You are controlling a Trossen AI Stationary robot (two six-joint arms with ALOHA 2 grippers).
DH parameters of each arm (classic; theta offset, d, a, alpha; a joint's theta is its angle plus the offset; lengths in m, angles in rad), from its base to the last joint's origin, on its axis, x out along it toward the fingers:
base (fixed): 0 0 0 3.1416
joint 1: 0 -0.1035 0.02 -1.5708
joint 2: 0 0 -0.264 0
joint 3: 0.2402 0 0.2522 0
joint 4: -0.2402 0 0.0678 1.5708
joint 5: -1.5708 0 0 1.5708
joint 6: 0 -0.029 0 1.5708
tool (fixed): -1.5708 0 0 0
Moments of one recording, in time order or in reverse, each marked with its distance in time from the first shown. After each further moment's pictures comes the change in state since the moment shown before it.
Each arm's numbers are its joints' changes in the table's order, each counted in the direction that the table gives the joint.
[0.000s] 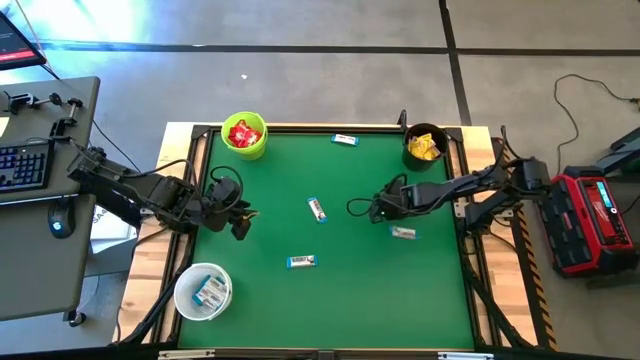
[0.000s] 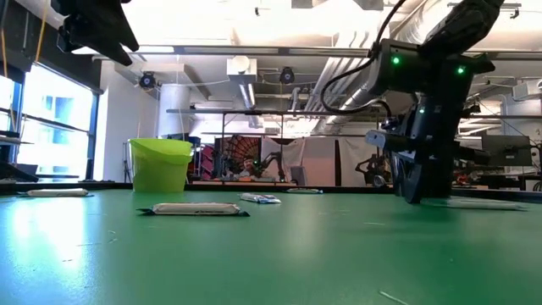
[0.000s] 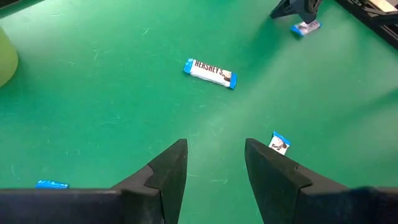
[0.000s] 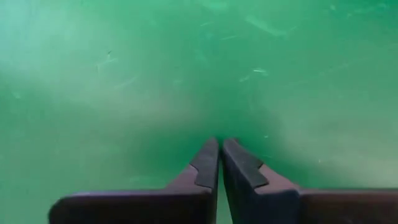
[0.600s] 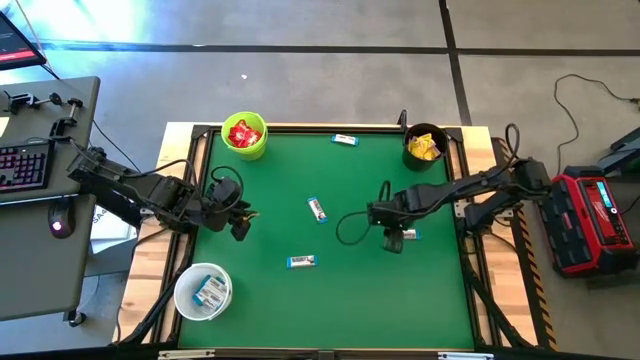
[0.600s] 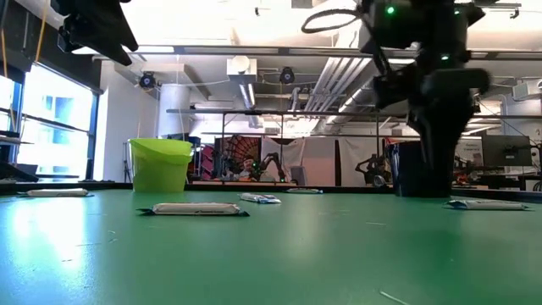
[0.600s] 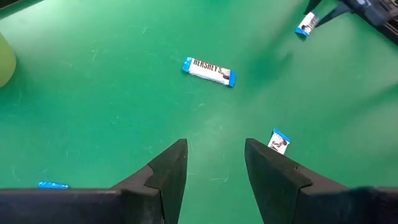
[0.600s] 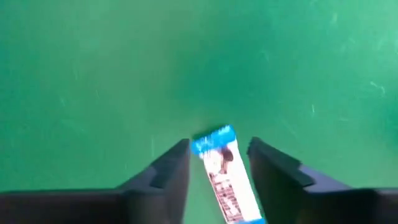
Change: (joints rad) left arm 0.001 0.000 0.000 0.001 0.008 -0.019; right arm -0.110 -0.002 0.257 -0.351 -0.249 0.851
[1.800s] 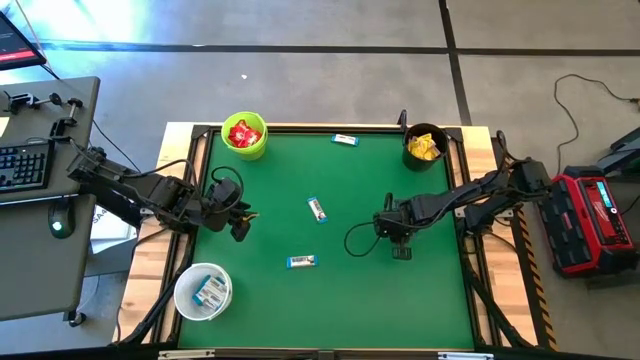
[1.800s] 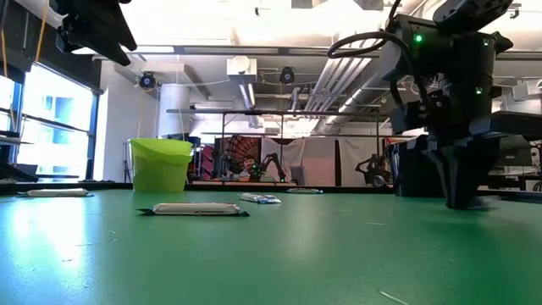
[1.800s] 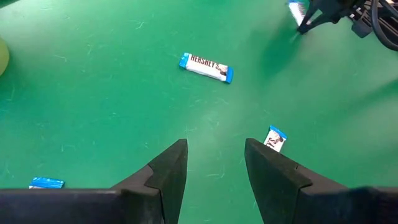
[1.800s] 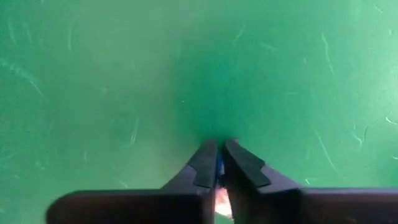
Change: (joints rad) left arm 0.000 0.000 0.000 0.000 0.019 0.012; right arm -0.047 -0.003 -0.202 0.225 0.022 0.238
